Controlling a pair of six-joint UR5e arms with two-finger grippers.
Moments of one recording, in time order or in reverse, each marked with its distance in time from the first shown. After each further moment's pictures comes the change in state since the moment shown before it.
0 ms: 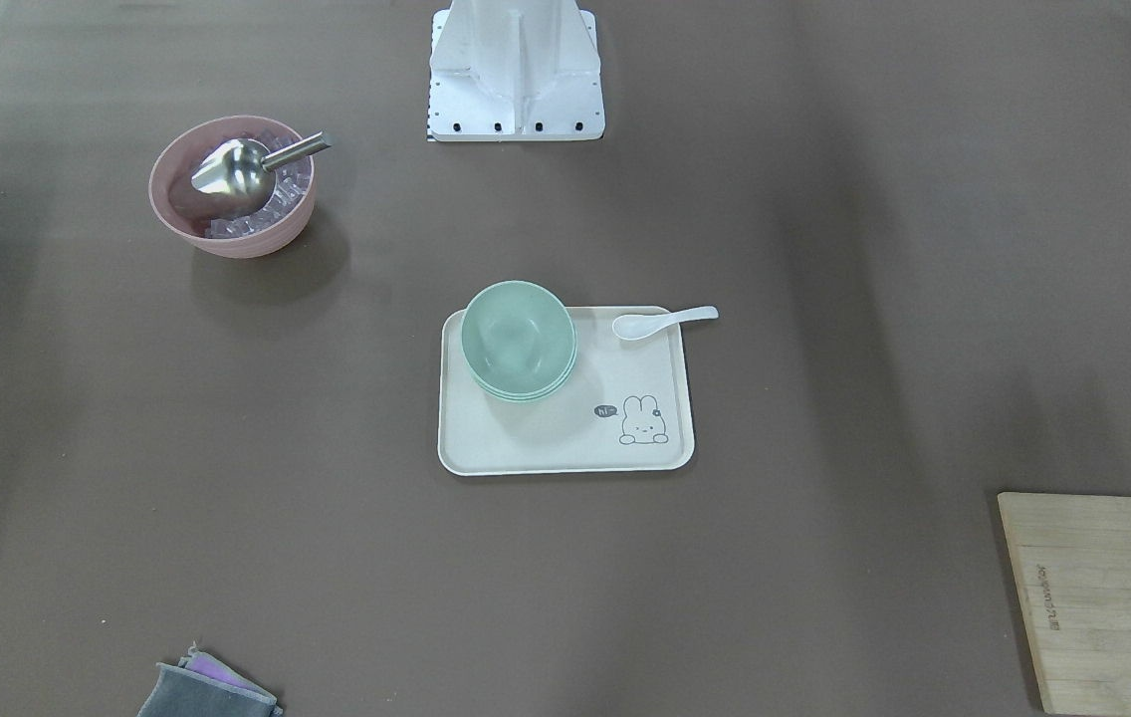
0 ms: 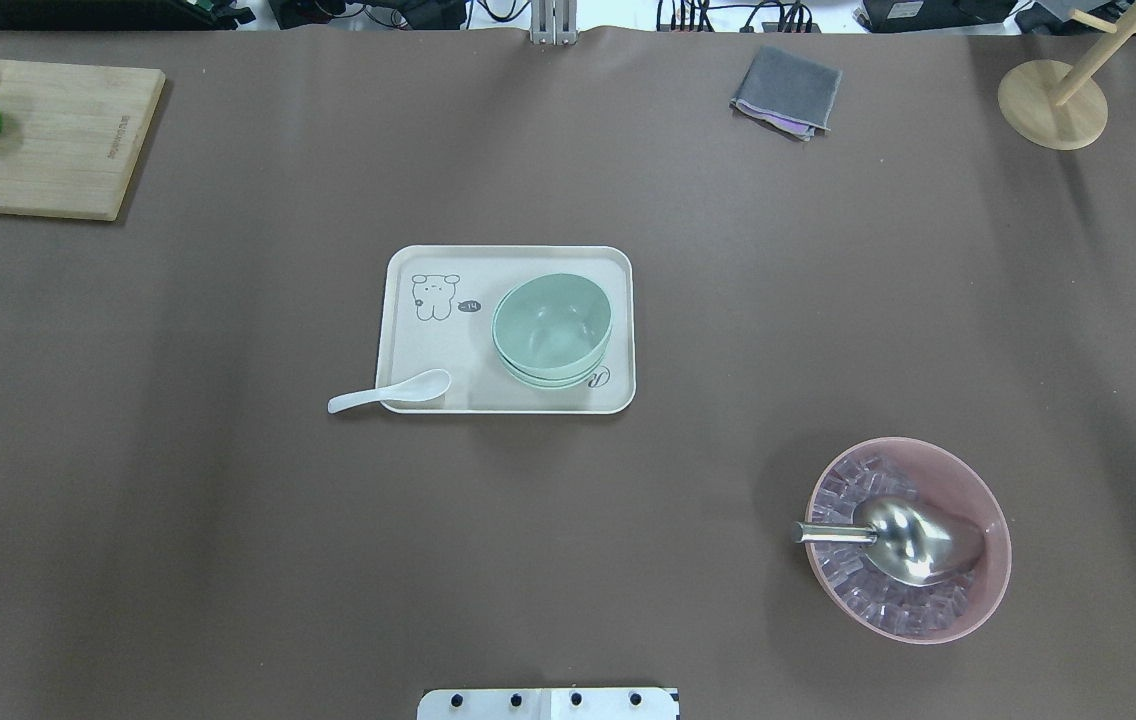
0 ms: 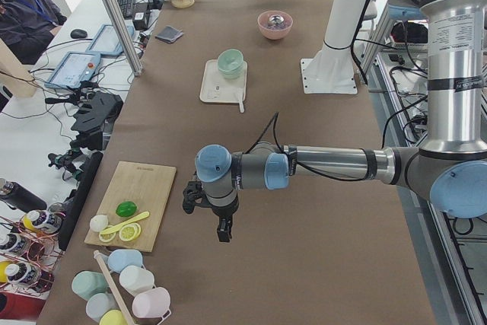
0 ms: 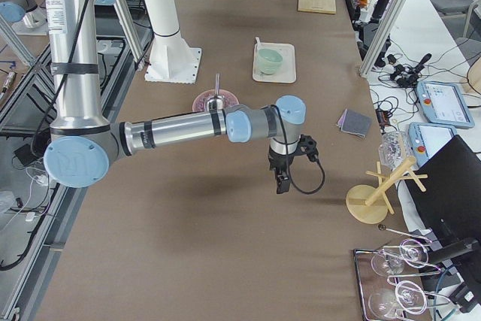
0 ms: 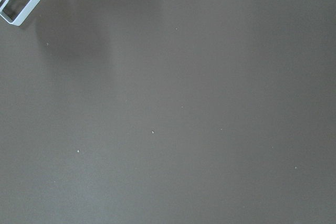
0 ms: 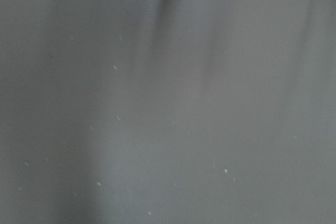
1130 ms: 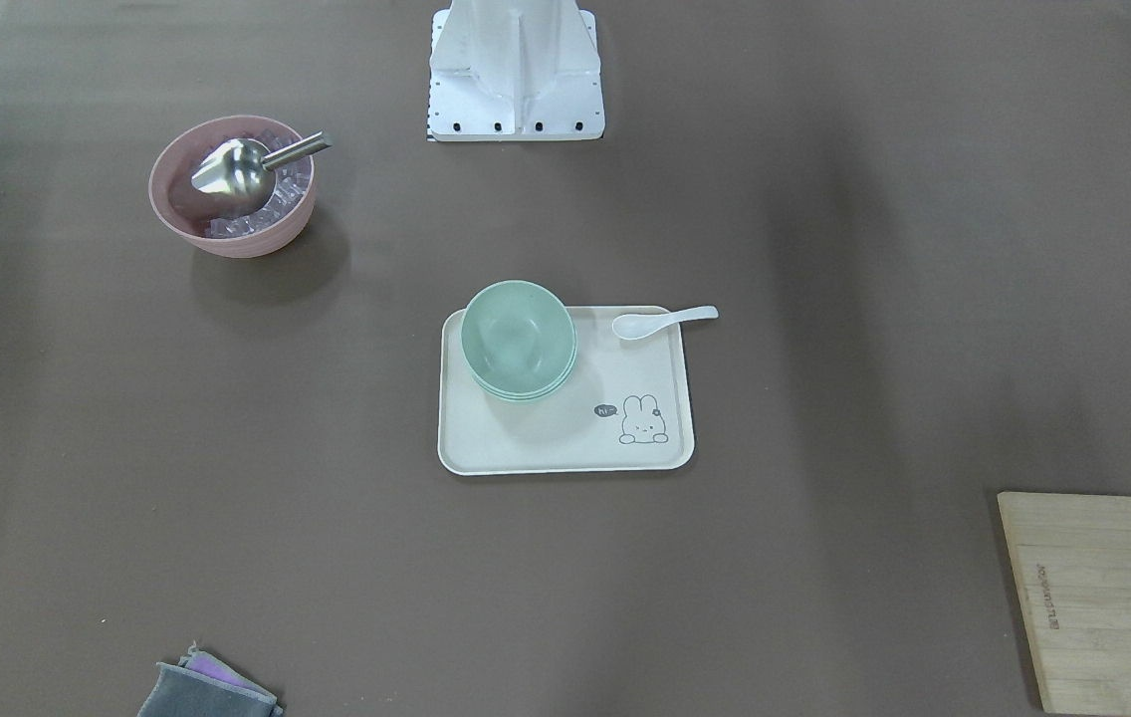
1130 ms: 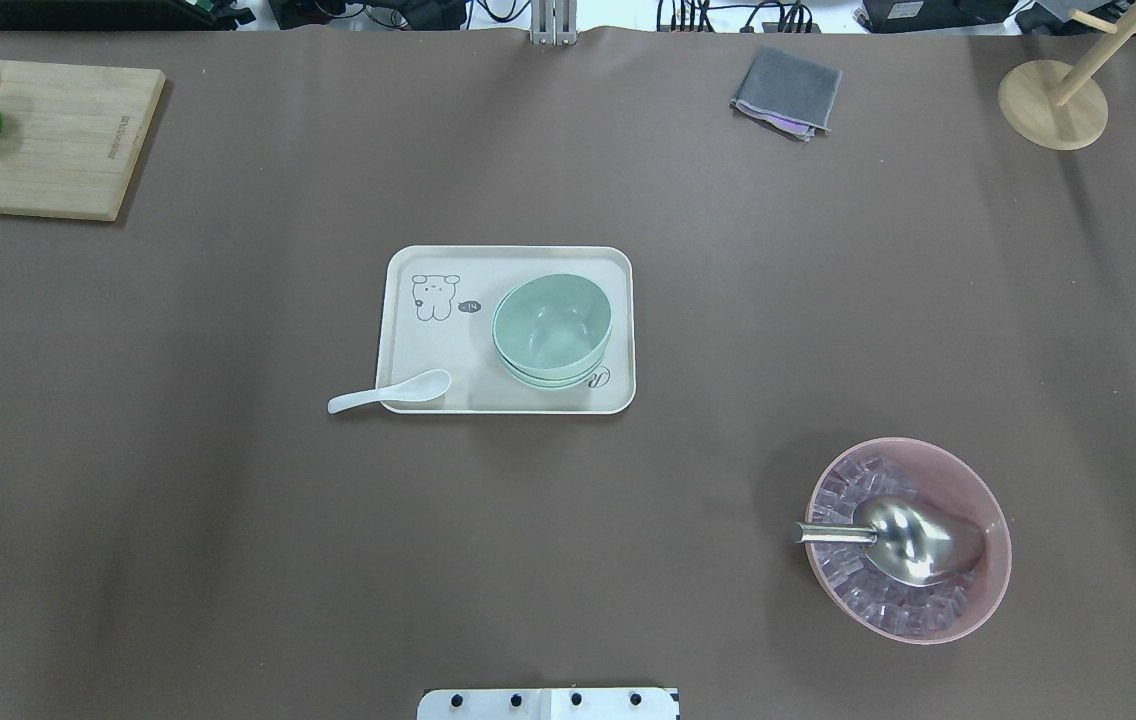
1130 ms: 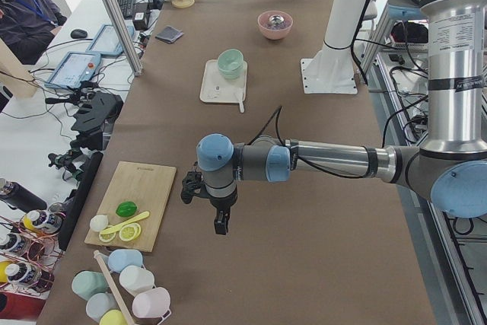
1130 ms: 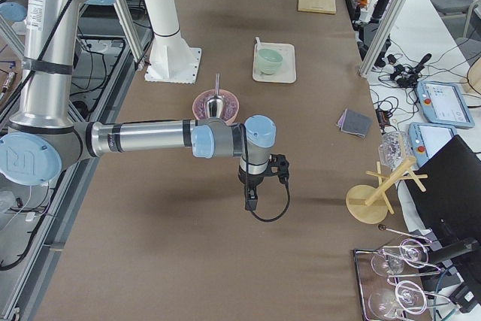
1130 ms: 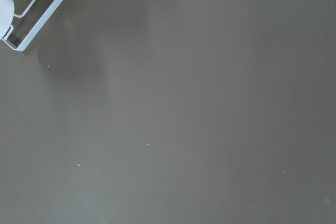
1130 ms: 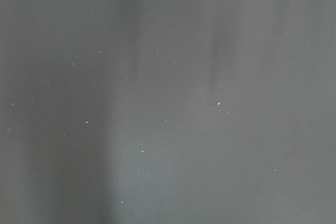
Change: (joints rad) left arm -0.001 0.002 -0.038 -0.006 0.008 0.002; right arm 0.044 -0.123 0.057 0.002 0.076 -0.009
